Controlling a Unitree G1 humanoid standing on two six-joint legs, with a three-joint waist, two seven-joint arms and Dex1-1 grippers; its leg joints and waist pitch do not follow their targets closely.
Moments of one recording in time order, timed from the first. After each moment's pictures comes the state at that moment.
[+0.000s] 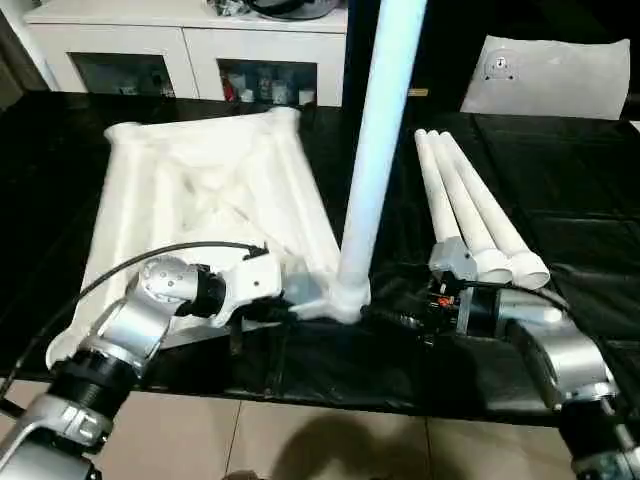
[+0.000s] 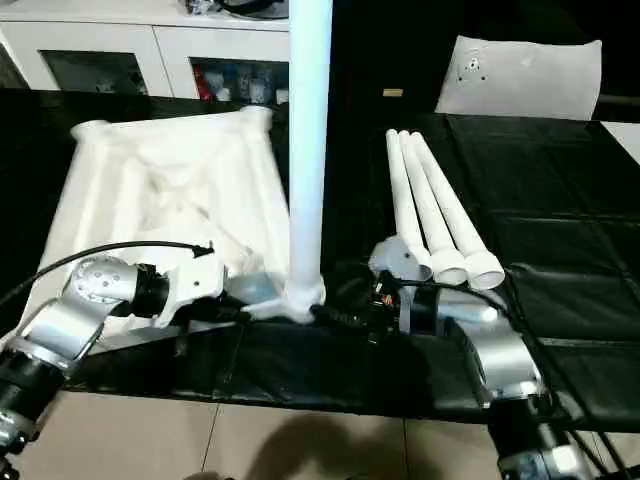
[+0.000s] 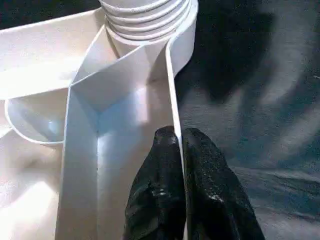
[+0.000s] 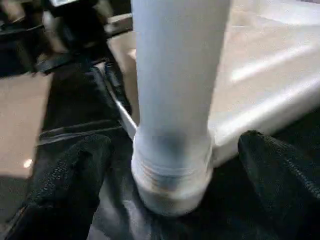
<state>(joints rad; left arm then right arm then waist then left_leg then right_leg) -0.50 0.53 -0.37 0.37 0.07 0.01 -1.25 -0.35 -0.43 0.16 0.27 0.22 0.14 1.15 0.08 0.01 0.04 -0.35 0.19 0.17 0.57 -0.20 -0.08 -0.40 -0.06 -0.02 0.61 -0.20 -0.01</state>
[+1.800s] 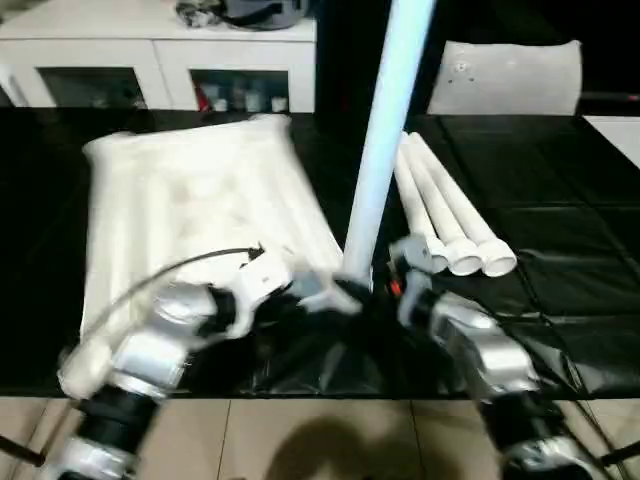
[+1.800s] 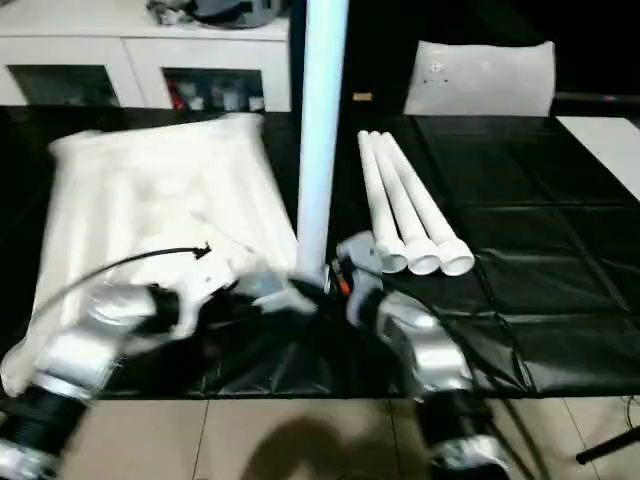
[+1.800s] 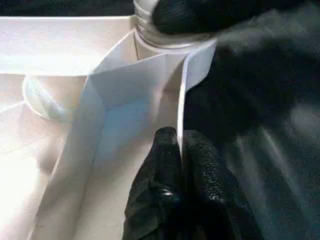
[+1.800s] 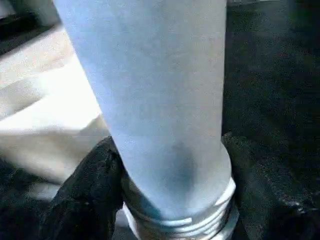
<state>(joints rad) -0.32 0.23 -0.20 0.11 0.11 0.48 -0.79 -0.41 -0.05 0.04 0.46 0.14 0.22 0.55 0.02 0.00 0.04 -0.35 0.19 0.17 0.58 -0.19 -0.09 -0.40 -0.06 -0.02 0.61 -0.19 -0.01</state>
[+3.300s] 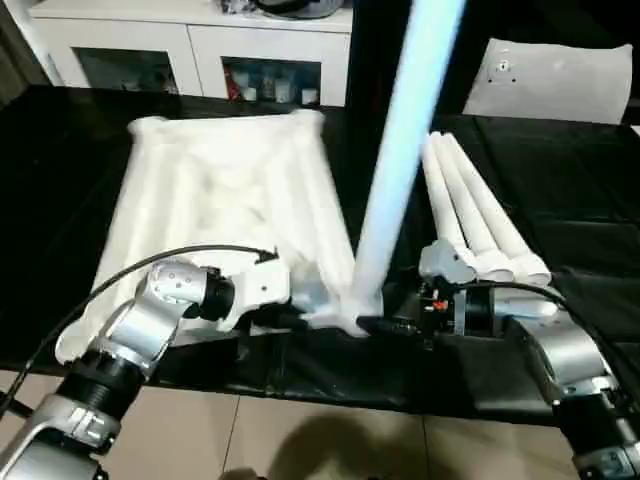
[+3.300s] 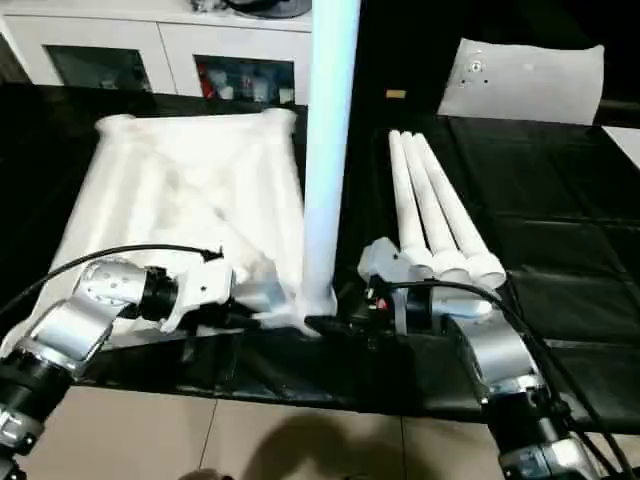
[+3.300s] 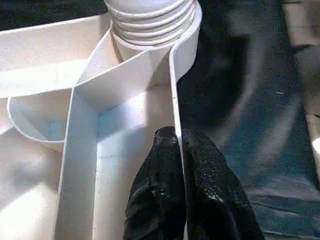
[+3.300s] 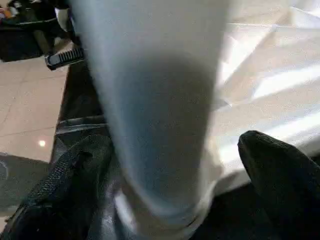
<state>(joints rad) -0.49 0.51 -0.38 0.34 0.06 0.00 -1.29 -0.36 -0.44 0.18 0.24 0.21 0.18 1.19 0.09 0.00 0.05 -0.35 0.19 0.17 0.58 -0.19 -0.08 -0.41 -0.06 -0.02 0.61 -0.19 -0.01</state>
